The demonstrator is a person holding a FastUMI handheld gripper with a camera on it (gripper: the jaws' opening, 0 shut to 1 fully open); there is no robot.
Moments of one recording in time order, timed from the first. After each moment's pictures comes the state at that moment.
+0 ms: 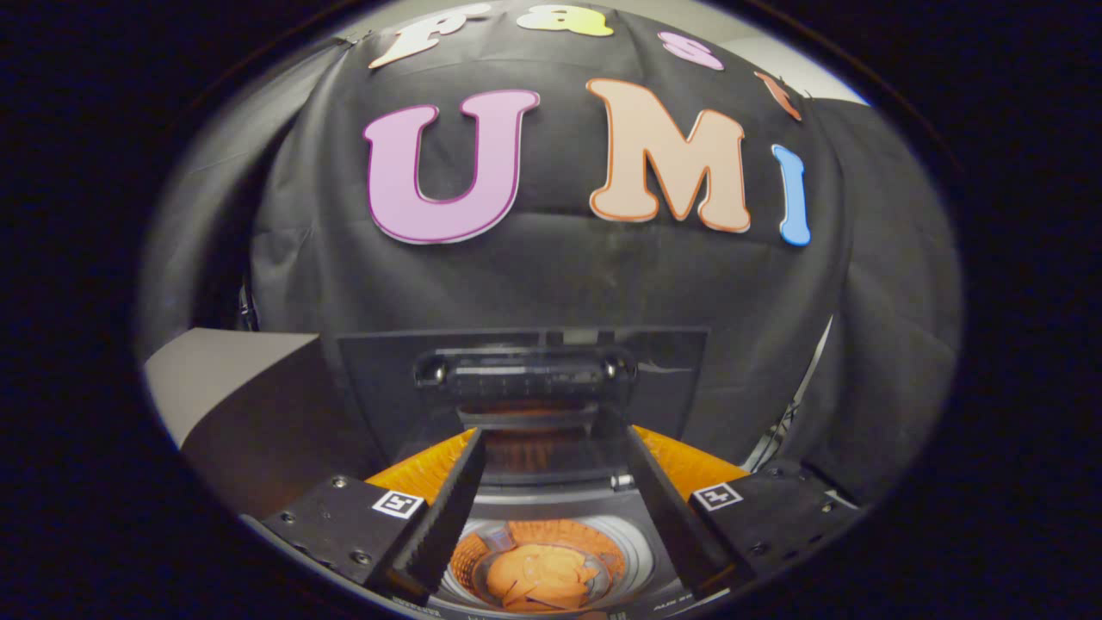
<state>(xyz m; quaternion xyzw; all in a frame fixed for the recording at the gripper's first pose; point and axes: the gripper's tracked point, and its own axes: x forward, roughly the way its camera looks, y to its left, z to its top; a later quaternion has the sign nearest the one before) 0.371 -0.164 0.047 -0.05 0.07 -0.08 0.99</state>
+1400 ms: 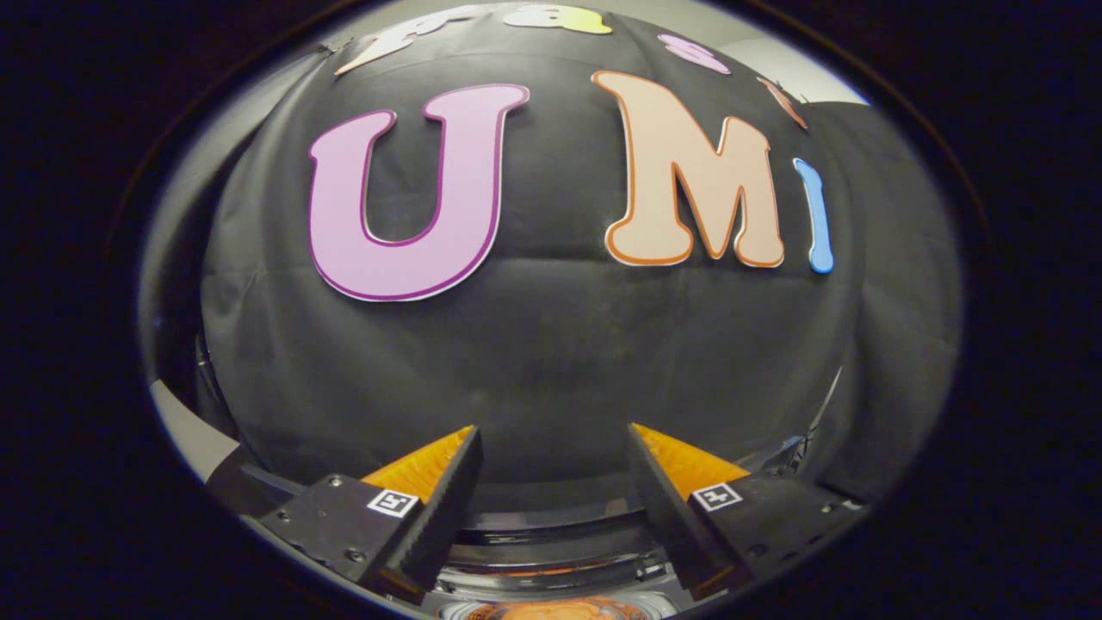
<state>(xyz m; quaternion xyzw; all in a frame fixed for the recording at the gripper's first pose) 0.493 -0.172 0.083 -0.04 0.02 -0.10 0.99</state>
